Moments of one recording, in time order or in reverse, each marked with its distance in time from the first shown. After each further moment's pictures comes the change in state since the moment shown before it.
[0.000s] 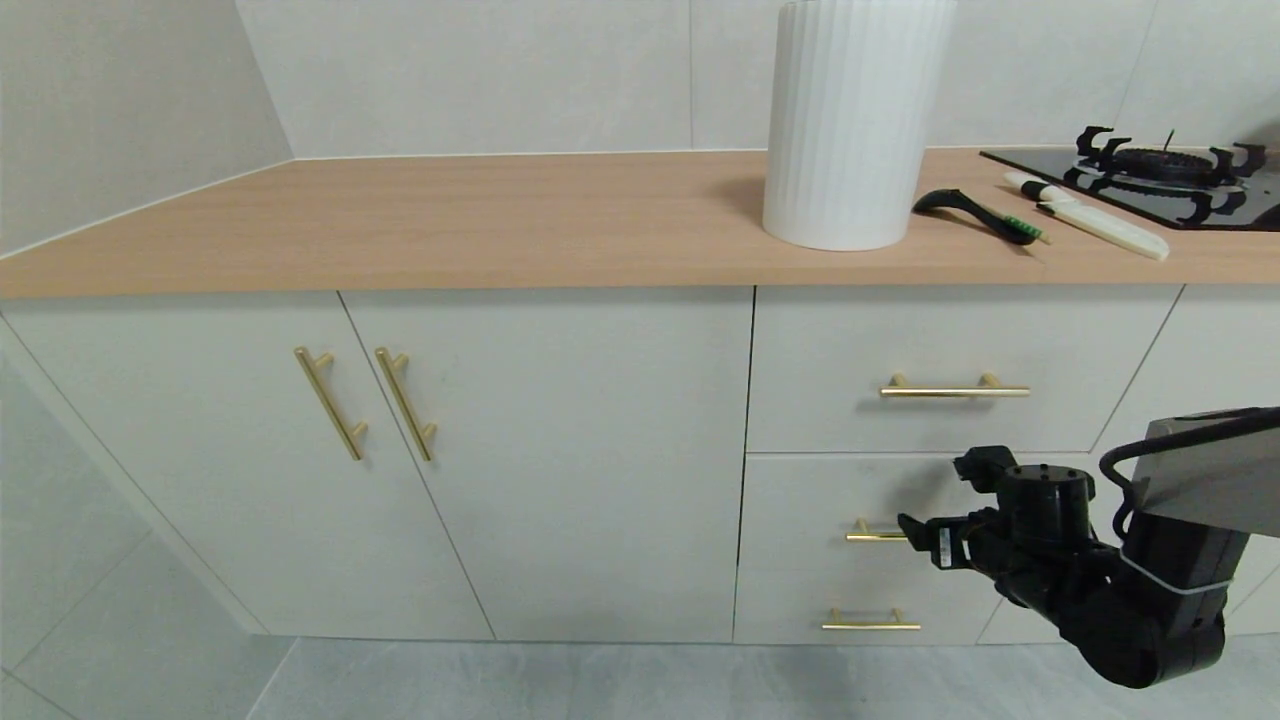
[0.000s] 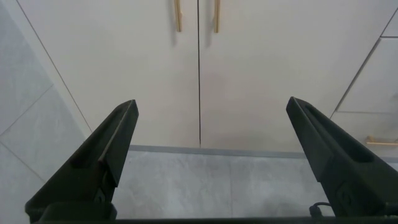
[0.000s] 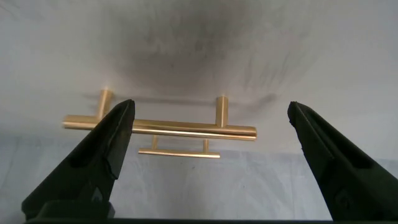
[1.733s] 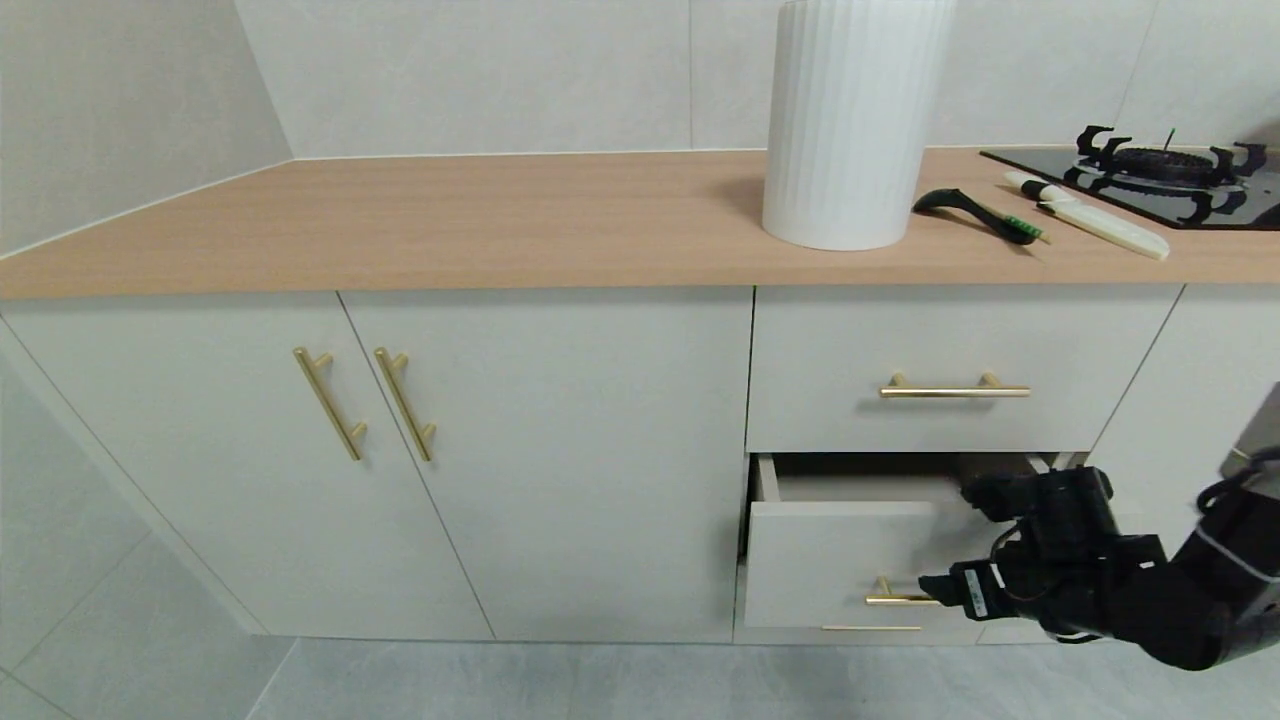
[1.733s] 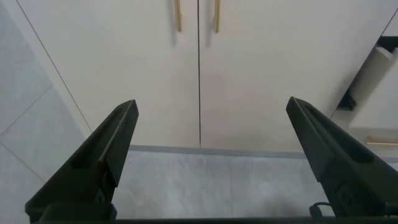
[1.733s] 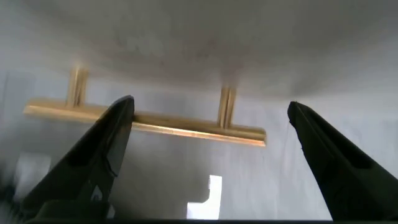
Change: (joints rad) left arm 0.000 0.000 0.000 0.000 0.000 0.000; right arm 0.003 -0.243 0.019 0.559 0.073 -0.024
